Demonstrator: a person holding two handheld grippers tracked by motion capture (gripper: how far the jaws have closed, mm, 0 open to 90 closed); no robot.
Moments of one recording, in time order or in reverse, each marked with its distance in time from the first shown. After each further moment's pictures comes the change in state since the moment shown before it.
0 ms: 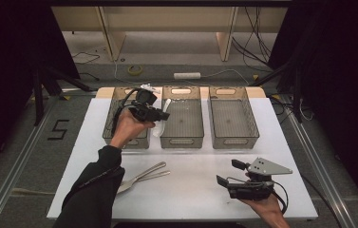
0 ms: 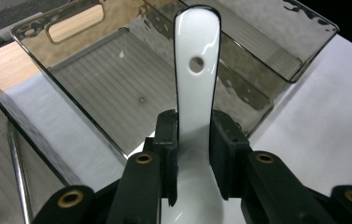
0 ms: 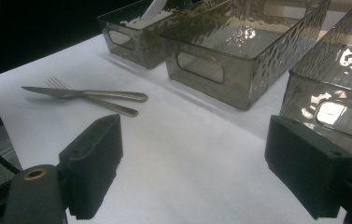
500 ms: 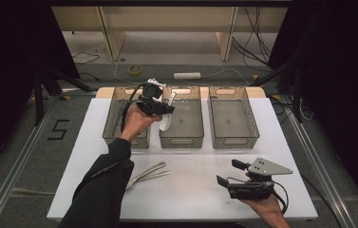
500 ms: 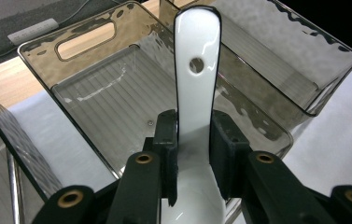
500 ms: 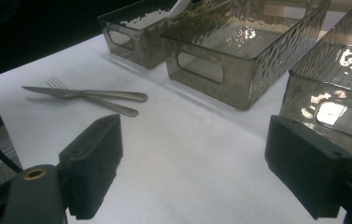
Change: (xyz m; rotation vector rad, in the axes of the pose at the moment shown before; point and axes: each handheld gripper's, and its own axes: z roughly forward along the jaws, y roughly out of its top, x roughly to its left) left arm 0.007 0.017 0.023 -0.030 0.033 -0.035; right arm 0.000 0.000 -0.001 -0.002 0.001 -0.001
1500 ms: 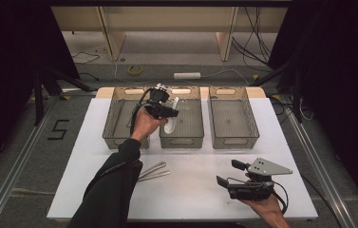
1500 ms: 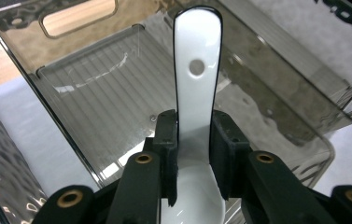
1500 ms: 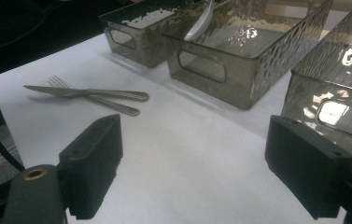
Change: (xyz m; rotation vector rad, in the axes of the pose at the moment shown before) left arm 0.004 -0.009 0.041 0.051 0.026 -0.043; right arm 0.001 0.000 0.000 0.004 0.006 0.001
